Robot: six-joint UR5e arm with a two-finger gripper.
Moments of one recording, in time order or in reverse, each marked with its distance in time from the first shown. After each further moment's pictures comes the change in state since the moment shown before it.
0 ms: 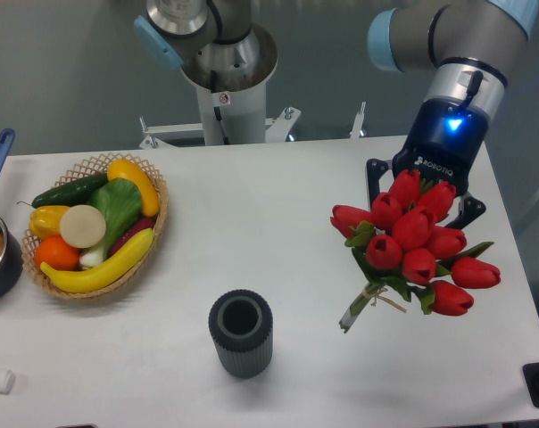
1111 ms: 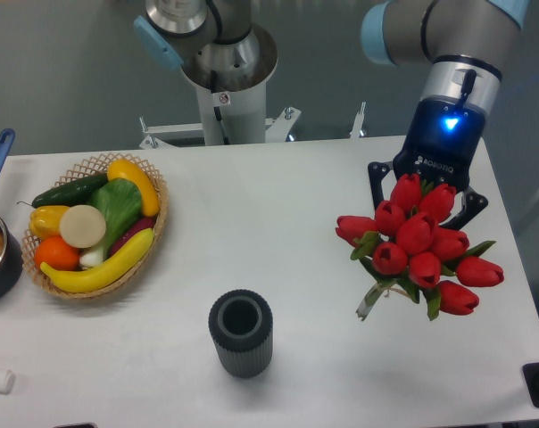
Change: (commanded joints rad) arm -0.006 0.057 -0.043 -0.002 0.245 0.032
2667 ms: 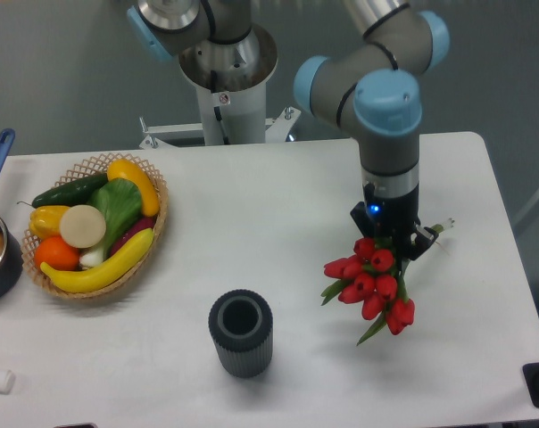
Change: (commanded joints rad) arm -0.176 -0.126 -0.143 -0.061 0.898 0.473
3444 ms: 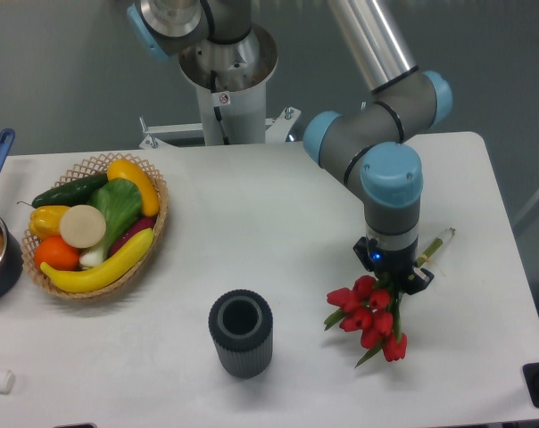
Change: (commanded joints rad) arm -0.015 -0.149 0.060 0.003 -0.008 -0.012
